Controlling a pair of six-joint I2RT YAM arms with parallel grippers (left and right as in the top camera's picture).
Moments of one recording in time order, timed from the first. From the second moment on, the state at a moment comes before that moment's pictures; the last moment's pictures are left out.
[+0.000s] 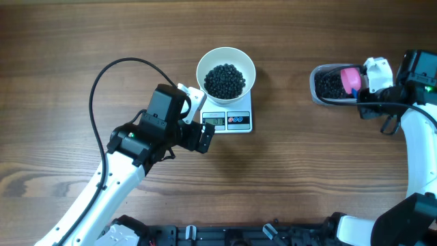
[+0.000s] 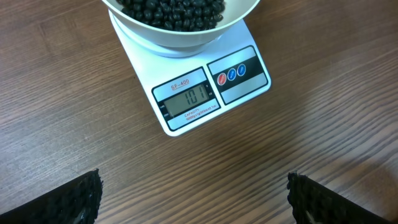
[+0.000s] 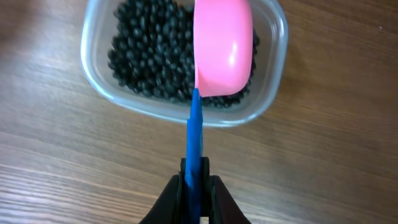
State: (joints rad) left arm -0.46 1.21 0.95 -0.73 0.14 -0.07; right arm -0.32 1.49 1.18 -0.87 -0.12 -0.54
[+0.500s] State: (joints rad) left arm -0.46 1.21 0.95 -0.73 0.14 -0.07; right arm -0.32 1.55 1.18 -0.83 -0.08 -0.56
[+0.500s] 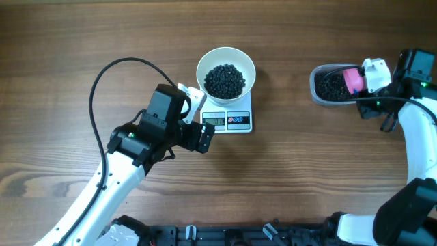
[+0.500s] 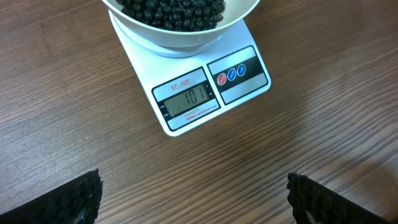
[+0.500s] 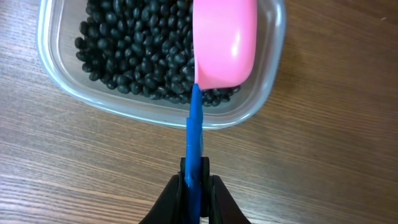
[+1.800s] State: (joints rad) left arm -0.46 1.21 0.95 -0.73 0.14 -0.07; right arm -0.23 1.57 1.17 -0.80 -0.01 -0.54
